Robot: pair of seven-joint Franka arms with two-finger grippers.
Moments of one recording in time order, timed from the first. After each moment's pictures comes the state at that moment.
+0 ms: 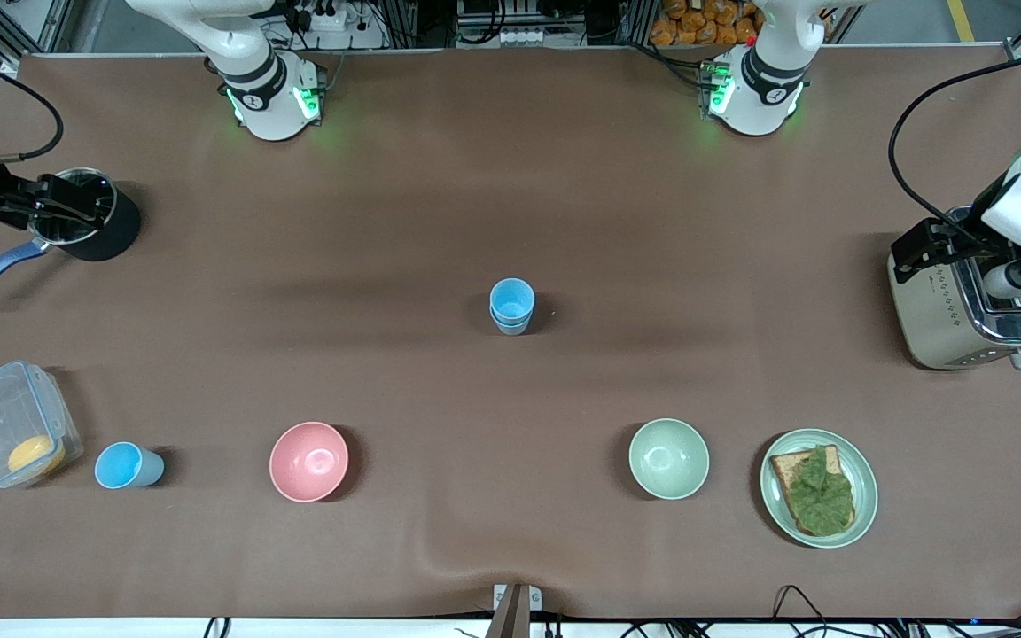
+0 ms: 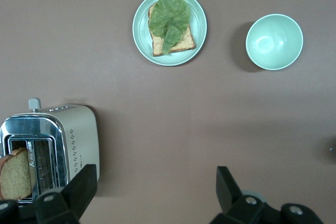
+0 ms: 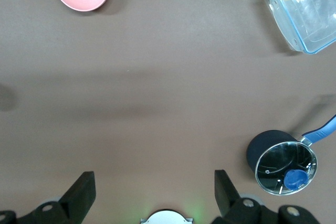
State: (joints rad) left arm 0.06 0.07 -0.18 -1.55 0.09 1.67 -0.10; right arm 0.02 0.02 -0.04 -1.56 0.00 1.43 -0.01
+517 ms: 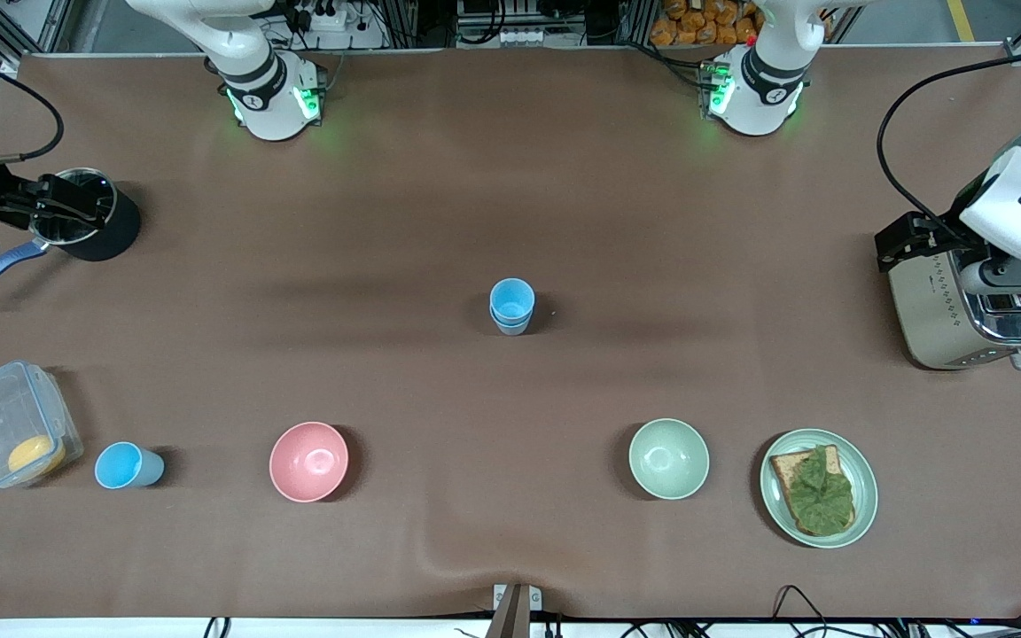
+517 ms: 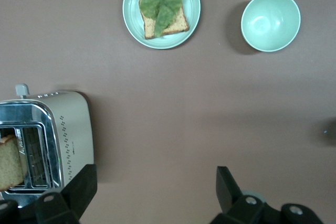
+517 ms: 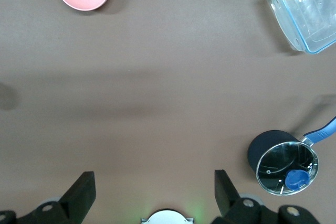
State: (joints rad) left arm 0.05 0.07 -0.18 -1.55 0.06 1.61 -0.10; right arm 0.02 0.02 -0.04 -1.56 0.00 1.43 -0.01
